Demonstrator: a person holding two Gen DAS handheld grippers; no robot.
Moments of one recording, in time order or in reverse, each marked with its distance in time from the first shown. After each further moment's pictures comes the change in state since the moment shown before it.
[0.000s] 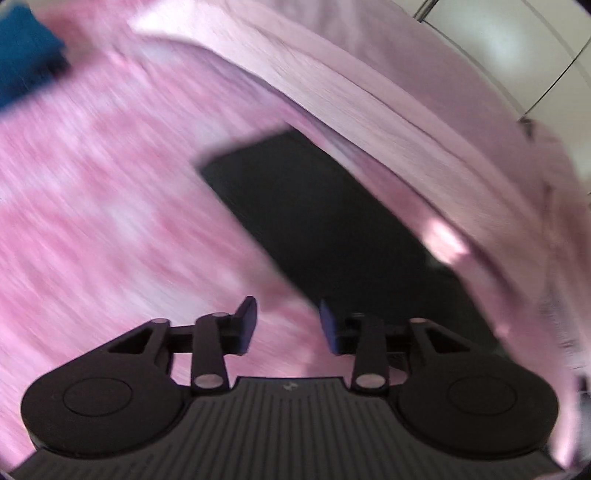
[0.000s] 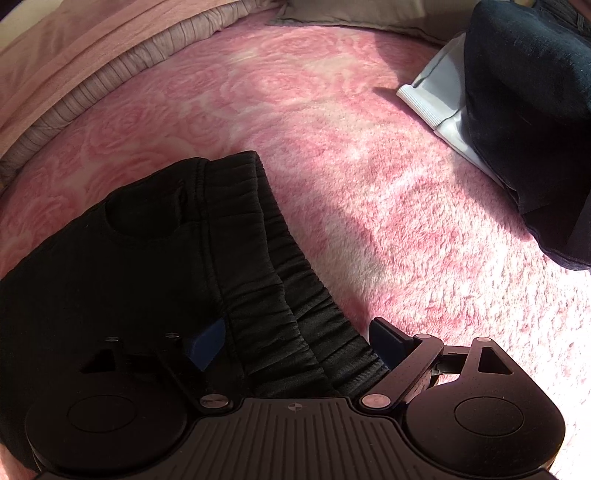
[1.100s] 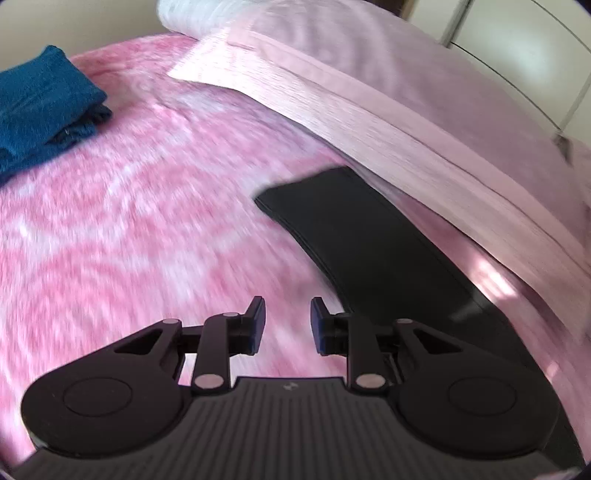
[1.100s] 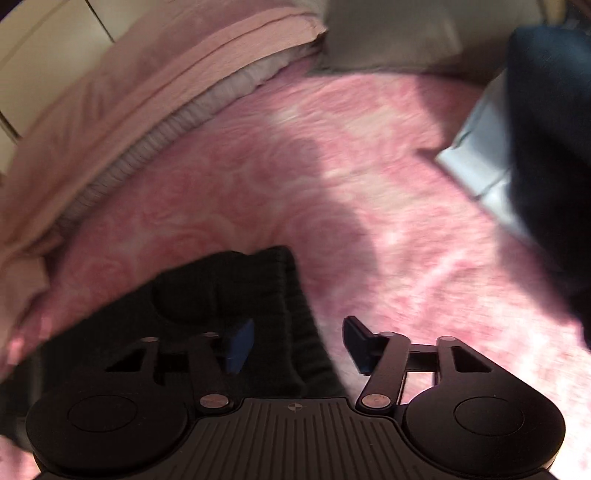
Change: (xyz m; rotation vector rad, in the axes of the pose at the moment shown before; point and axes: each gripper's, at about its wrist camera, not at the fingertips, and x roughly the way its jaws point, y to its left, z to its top) left arm -0.023 -0.001 0.024 0.079 -0.117 0.166; right arm 0.003 -0.042 0.051 0.011 -0.078 0.340
